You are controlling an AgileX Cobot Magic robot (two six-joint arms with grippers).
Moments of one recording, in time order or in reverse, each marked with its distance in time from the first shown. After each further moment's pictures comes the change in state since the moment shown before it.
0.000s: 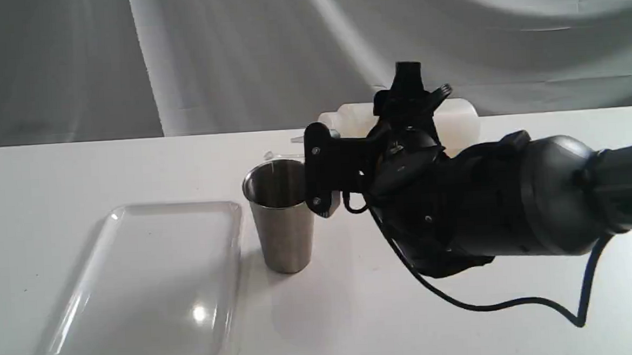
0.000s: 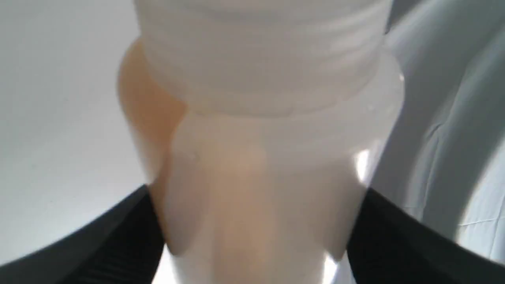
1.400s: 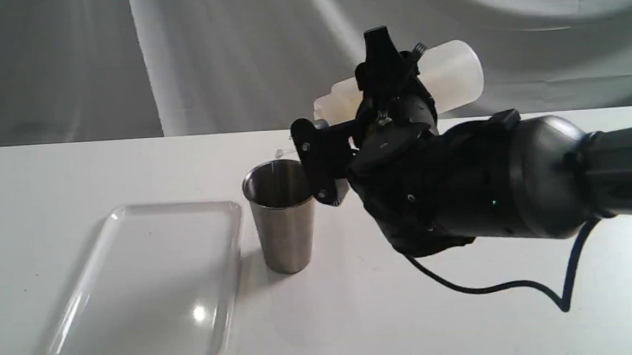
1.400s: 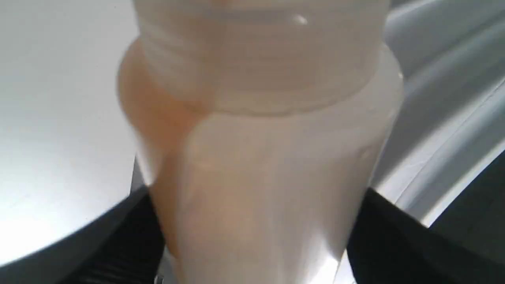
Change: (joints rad) left arm 0.000 0.000 0.000 0.000 0.000 0.000; right arm 0.023 0.000 -0.080 -0.004 0.102 -0.345
